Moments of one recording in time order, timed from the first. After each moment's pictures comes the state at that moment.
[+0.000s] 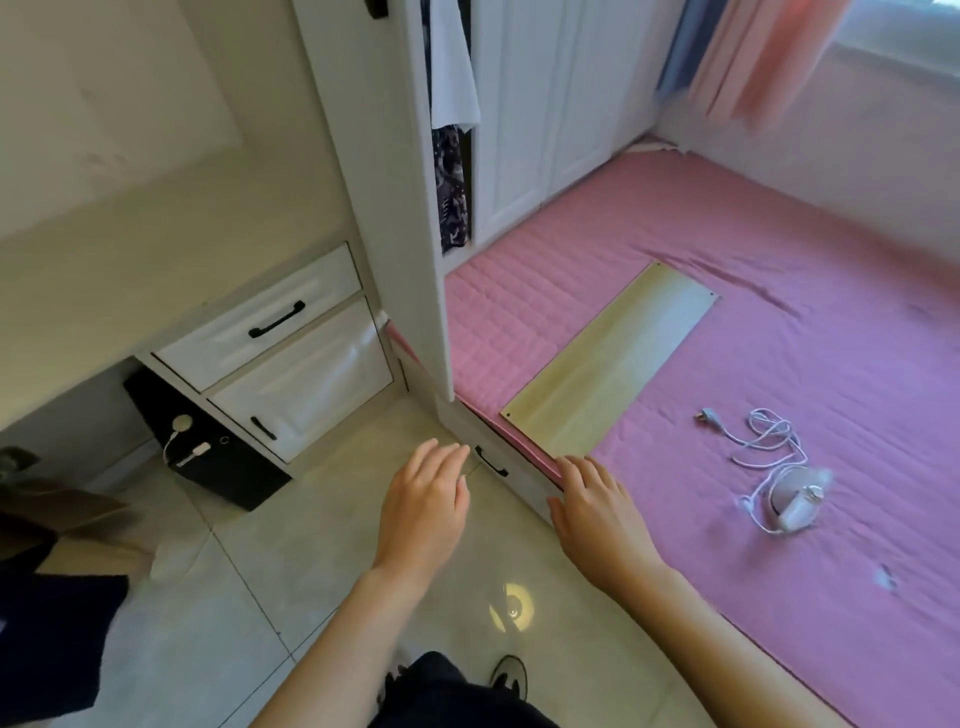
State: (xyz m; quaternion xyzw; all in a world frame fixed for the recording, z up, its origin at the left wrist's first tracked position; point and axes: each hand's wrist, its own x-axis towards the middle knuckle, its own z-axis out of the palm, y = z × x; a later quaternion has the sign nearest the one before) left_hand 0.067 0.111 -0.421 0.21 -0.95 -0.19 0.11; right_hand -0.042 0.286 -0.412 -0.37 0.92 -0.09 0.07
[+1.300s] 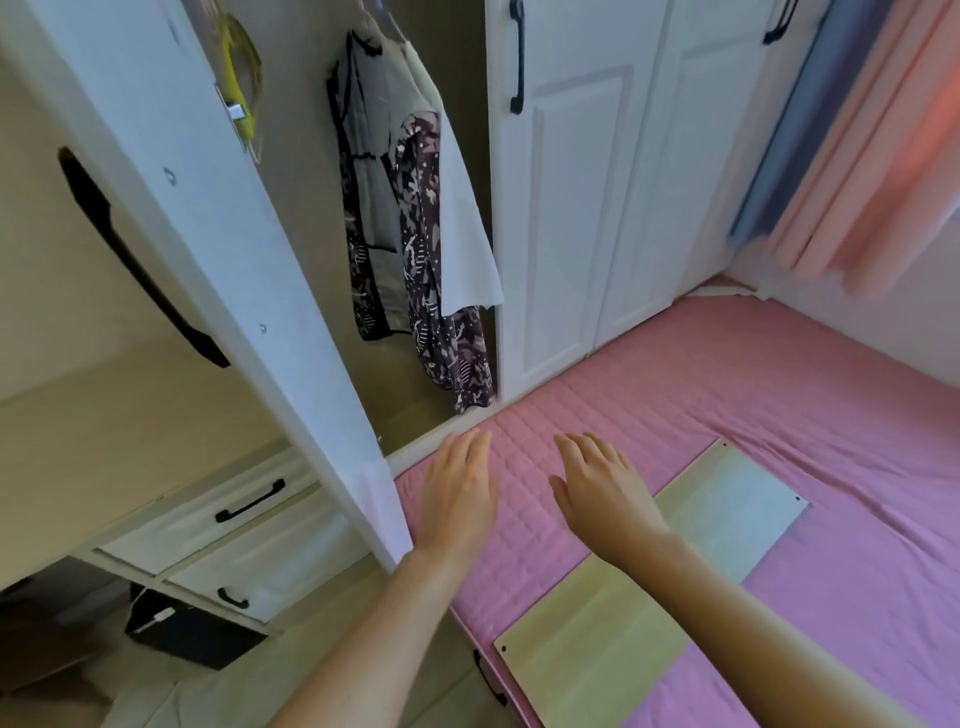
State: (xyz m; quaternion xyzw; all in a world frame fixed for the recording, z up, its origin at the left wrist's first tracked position) left_hand -0.310 -0.027 -0.363 0.32 -0.93 -0.12 0.14; right_hand -0.431 0.101 -0.338 -0.50 0.86 -0.10 -0.03
